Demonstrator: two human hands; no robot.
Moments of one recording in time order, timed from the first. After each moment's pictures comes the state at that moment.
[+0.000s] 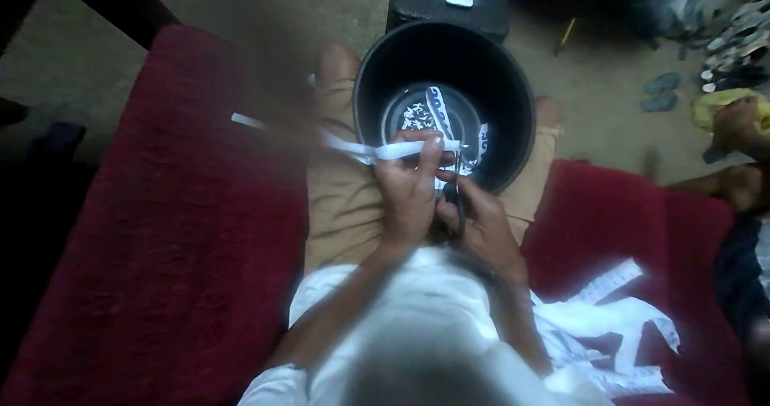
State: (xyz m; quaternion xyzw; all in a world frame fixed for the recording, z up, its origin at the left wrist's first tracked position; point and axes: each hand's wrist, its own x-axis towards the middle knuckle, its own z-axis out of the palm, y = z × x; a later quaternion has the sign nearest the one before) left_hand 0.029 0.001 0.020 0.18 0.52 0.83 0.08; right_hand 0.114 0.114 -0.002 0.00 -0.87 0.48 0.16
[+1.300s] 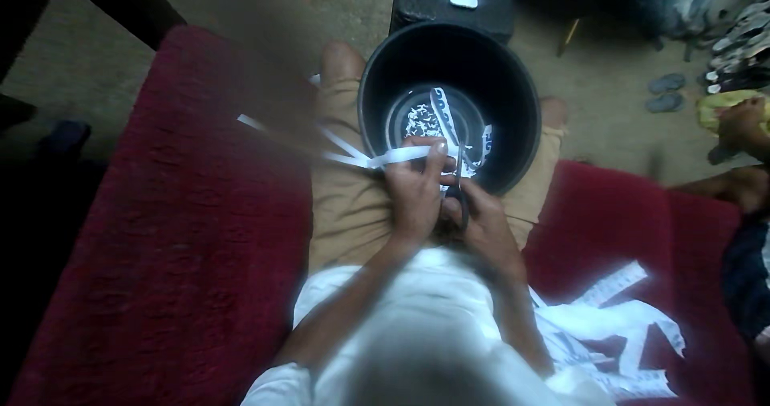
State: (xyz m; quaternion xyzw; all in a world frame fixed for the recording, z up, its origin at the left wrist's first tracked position) left_hand 0.029 0.004 0.008 0.15 0.56 0.81 0.10; right_hand 0.111 0.114 -0.014 -0.04 -0.85 0.50 0.14
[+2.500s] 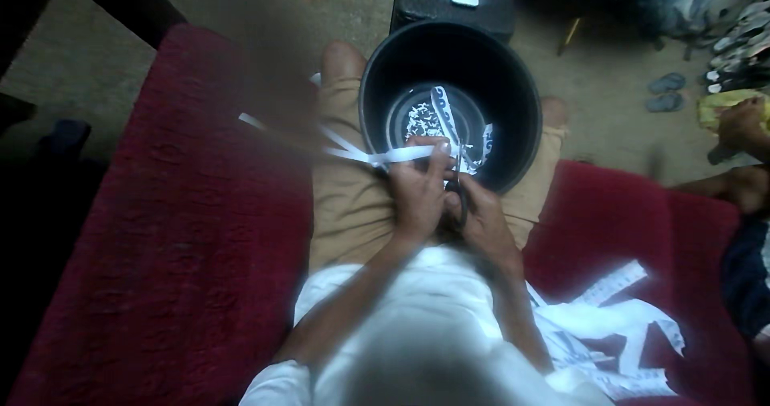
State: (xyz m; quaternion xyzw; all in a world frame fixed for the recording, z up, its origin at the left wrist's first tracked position) left_hand 0.030 0.007 0.002 0.15 0.56 0.81 0.10; right_hand 0.104 0.115 -0.019 -0.03 -0.86 0.48 0.16
